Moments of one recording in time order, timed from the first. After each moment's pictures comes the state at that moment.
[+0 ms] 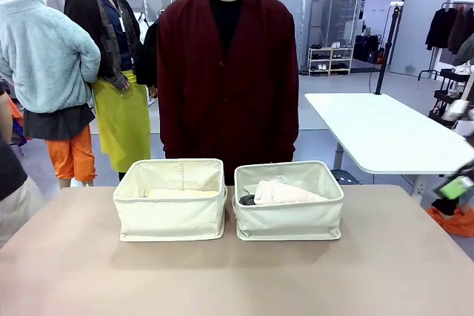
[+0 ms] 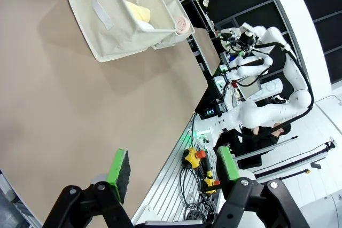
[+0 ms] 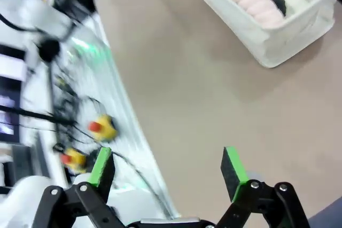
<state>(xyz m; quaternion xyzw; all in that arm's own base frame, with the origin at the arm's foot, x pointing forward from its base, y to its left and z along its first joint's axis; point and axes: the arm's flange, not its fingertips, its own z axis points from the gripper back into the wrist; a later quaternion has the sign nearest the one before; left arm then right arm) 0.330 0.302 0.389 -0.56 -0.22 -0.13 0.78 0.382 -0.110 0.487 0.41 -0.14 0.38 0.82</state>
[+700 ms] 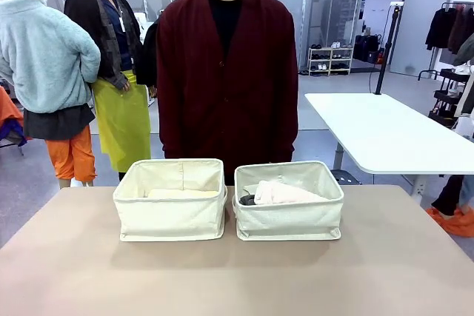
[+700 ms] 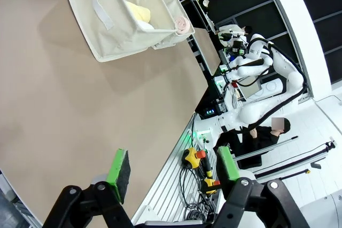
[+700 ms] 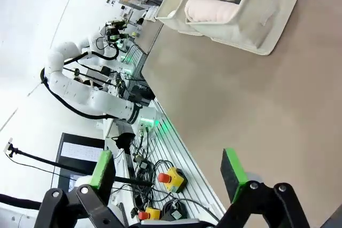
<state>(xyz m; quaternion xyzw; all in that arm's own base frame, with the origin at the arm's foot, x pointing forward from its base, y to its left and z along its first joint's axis) 0.330 0.302 0.389 -0.56 -0.22 -0.13 0.78 0.357 -0.225 0.423 0.58 -0.17 0.16 0.78</state>
